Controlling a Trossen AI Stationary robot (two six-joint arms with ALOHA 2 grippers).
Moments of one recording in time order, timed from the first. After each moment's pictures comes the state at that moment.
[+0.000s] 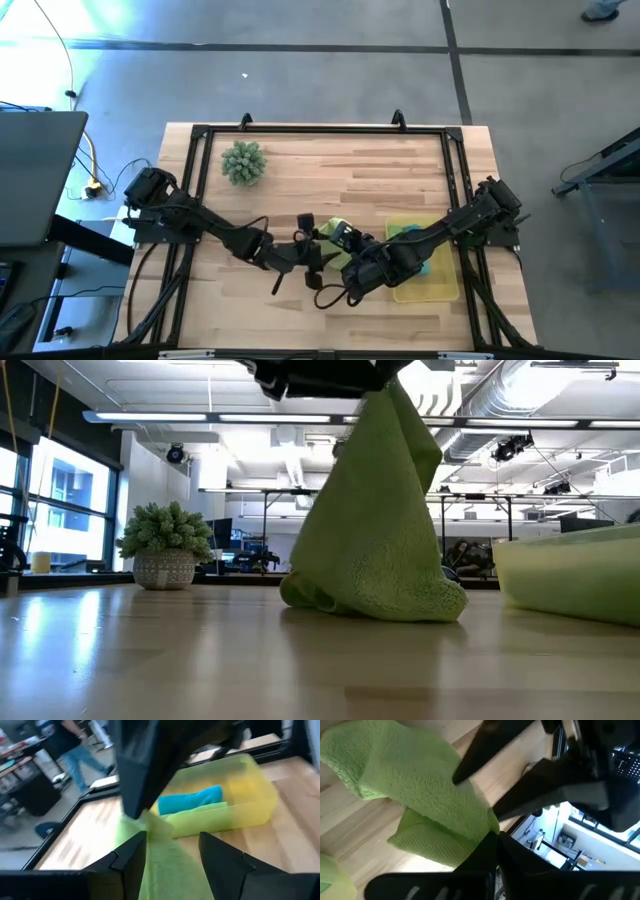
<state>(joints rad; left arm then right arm) -0.31 1.74 1.04 0.33 -0.65 0.13 0.51 1.84 1.72 -1.11 0.76 -0.74</state>
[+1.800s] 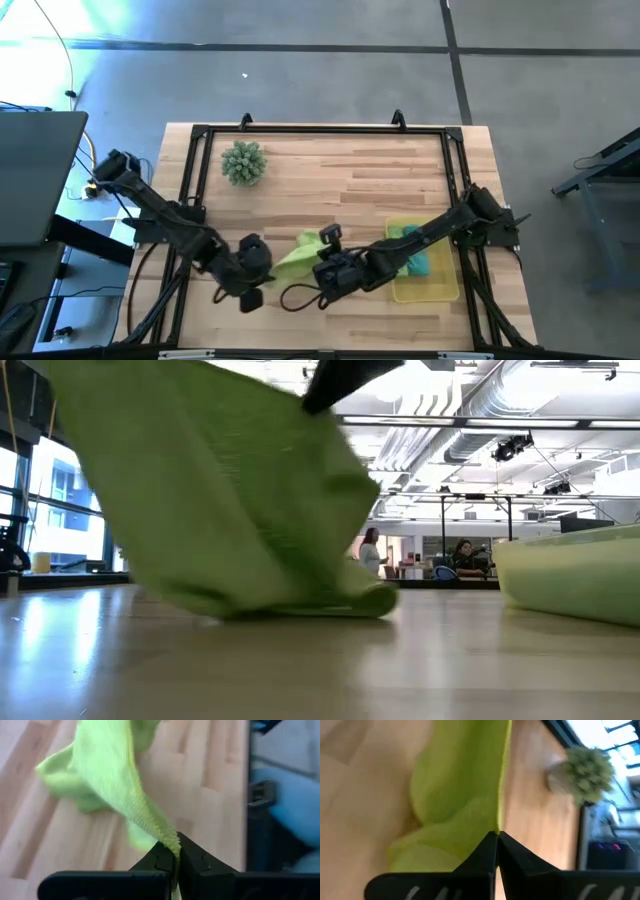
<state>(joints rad) -0.54 1.41 1.04 -0.58 -0.32 -0.81 0.46 1.97 1.72 -0.80 0.66 -0.18</state>
